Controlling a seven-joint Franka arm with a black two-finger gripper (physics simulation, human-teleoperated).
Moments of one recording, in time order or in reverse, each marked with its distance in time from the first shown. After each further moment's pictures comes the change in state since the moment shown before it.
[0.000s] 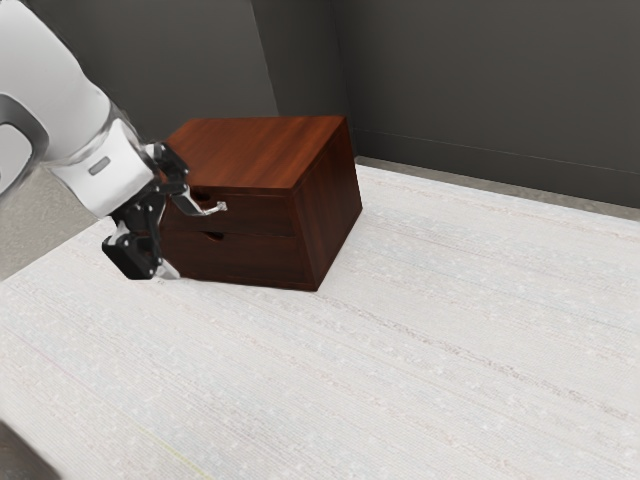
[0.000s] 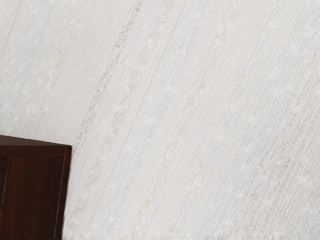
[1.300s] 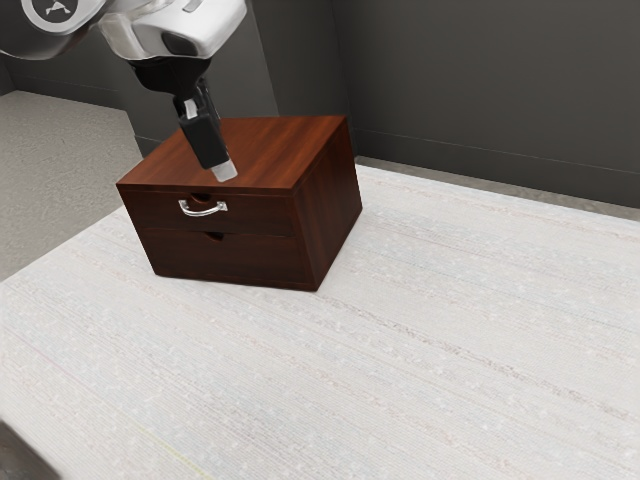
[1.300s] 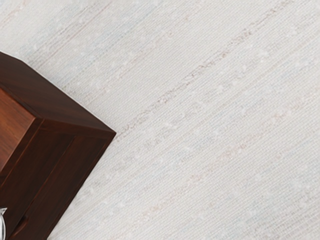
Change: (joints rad) arm 0.284 0.423 -0.300 0.689 -0.086 -0.376 -0.432
